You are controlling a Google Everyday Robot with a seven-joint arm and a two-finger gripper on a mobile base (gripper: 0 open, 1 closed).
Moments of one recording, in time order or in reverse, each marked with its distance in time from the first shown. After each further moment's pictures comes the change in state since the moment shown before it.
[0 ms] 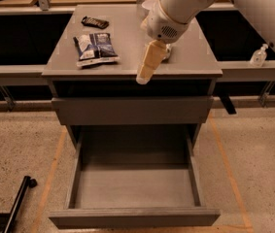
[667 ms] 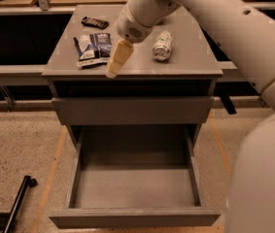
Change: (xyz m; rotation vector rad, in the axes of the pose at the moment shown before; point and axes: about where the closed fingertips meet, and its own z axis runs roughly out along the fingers) arm -0.055 -0.039 0.064 0.000 -0.122 0.007
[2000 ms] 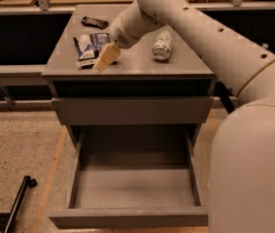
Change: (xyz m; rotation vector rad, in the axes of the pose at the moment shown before) arm -0.010 -0.048 0.066 0.089 -0.135 0.116
